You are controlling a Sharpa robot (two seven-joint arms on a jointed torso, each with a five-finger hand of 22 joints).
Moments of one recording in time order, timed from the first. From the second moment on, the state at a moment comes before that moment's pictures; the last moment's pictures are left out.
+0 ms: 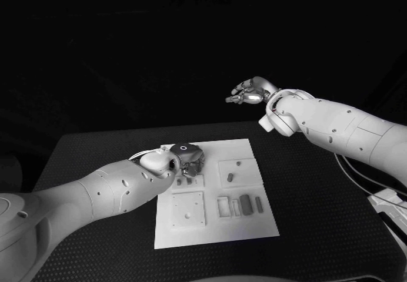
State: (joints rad) left arm 1.18 -0.29 -0.24 0.91 -1.65 -0.27 0.05; left_hand 1.17 -0.11 0.58 -0.28 0.06 0.90 0.10 0.20 0.57 1.12 0.07 0.08 0.26 1.12 -0.04 1.21 0.69 0.05 1.23 -0.14 0.60 1.31; right arm 1.31 -0.57 0.00 0.93 -0.87 -0.28 0.09; right_hand 0.95 -0.11 0.47 -0.20 0.08 0.67 0.19 0.21 0.54 0.93 0.16 0.31 0.23 0.74 0.21 0.32 0.60 0.16 0.41 0.22 0.23 1.22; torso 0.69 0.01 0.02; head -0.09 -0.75
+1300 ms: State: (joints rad) left arm 1.18 -0.27 -0.23 0.89 -1.62 -0.24 0.06; left_hand 1.16 -0.09 0.57 -0.27 0.06 0.94 0.12 0.23 0.56 1.15 0.07 0.08 0.29 1.11 -0.03 1.24 0.64 0.05 1.21 -0.13 0.61 1.31; right arm 1.31 -0.57 0.00 0.93 -0.86 -0.28 0.09; right_hand 0.95 -0.11 0.47 -0.20 0.08 0.67 0.19 0.21 0.54 0.93 0.16 0.31 0.23 0.74 0.21 0.32 0.60 0.16 0.42 0.23 0.22 1.22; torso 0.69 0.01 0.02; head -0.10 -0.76
